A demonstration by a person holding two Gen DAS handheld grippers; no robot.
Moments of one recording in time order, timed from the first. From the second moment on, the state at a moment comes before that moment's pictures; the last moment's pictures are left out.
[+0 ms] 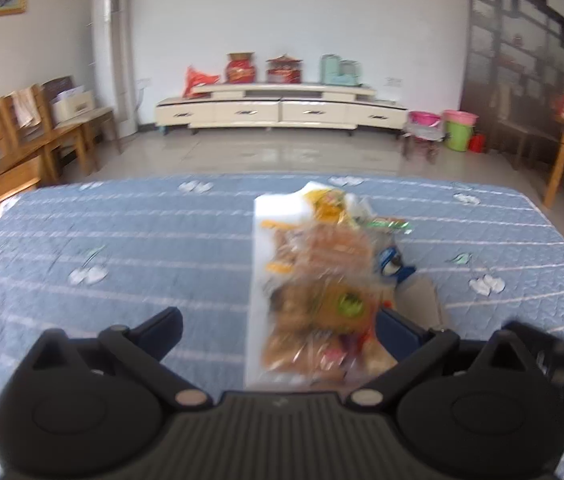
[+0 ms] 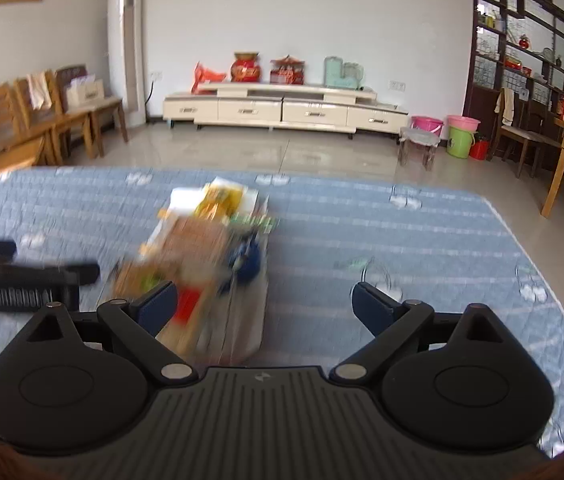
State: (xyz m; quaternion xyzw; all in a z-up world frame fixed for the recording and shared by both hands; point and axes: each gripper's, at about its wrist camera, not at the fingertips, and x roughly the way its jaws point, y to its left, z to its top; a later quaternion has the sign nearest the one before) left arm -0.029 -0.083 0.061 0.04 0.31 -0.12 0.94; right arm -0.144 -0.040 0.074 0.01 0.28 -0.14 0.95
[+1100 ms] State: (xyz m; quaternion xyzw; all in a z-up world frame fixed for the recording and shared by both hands) left arm -0.066 -0.053 0.047 0.05 0.31 -0.09 0.94; right arm -0.164 0.015 0.043 0.00 0.33 -0.11 0.94
